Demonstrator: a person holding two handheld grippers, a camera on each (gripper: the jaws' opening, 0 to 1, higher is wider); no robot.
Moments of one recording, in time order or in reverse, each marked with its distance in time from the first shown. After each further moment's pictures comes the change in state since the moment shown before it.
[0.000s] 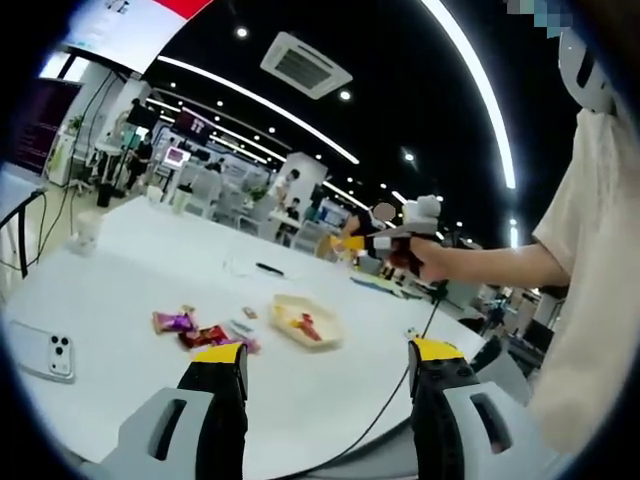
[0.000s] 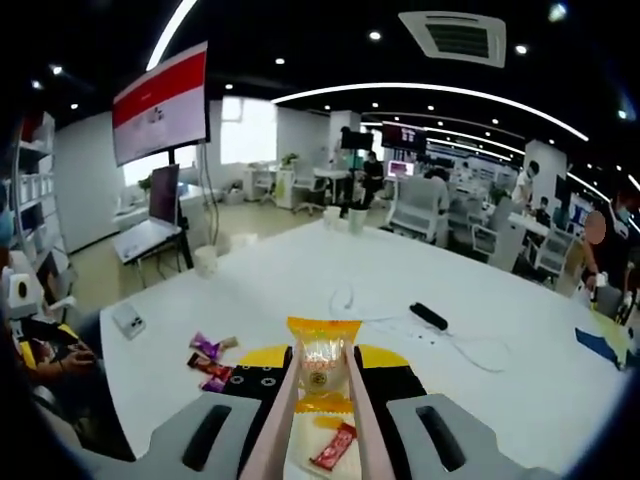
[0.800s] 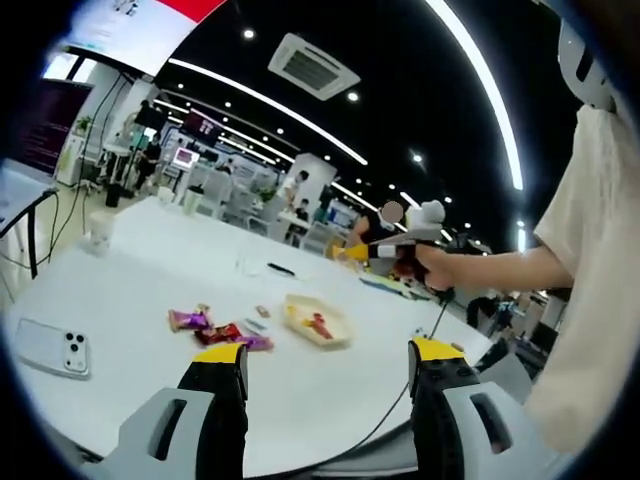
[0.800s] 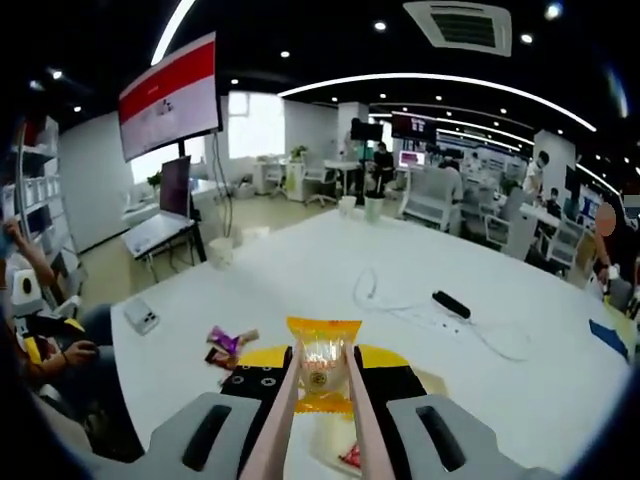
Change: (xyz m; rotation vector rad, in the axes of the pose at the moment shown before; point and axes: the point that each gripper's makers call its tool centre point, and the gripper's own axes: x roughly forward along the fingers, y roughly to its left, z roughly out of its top) left arm -0.018 0.017 0.003 -0.005 -0.008 0.044; right arm 0.016 0.039 -0.010 0.011 0.033 0.057
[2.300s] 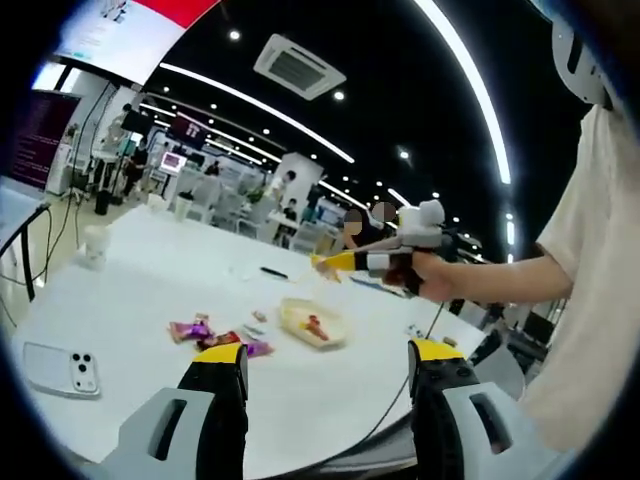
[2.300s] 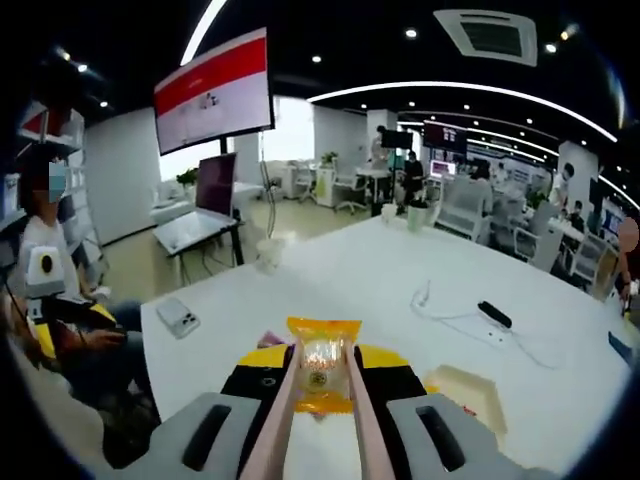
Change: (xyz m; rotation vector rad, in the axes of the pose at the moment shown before) left arm -0.010 -0.001 0.014 0.038 0.011 -0.055; right arm 0.002 0.086 -0.002 -0.043 -0.031 0.110
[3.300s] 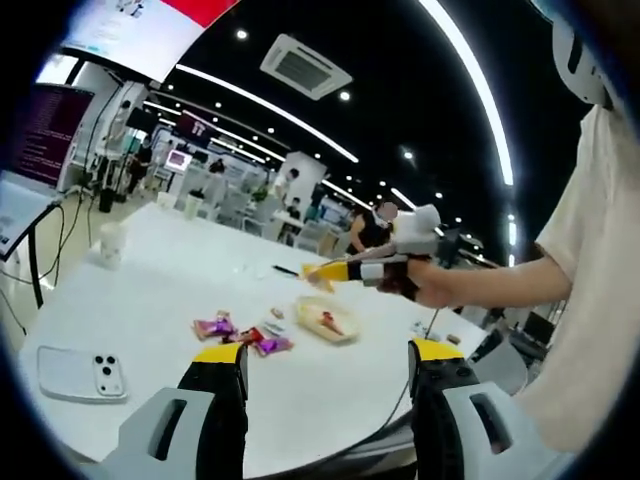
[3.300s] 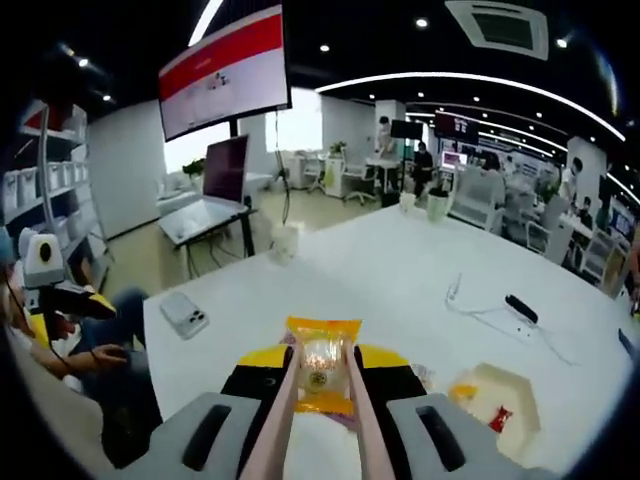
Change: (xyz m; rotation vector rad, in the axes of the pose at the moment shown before) left arm -0.023 0.040 0.003 -0.008 0.005 0.004; right arm 0.045 0.046 -0.011 -0.003 0.038 0.029
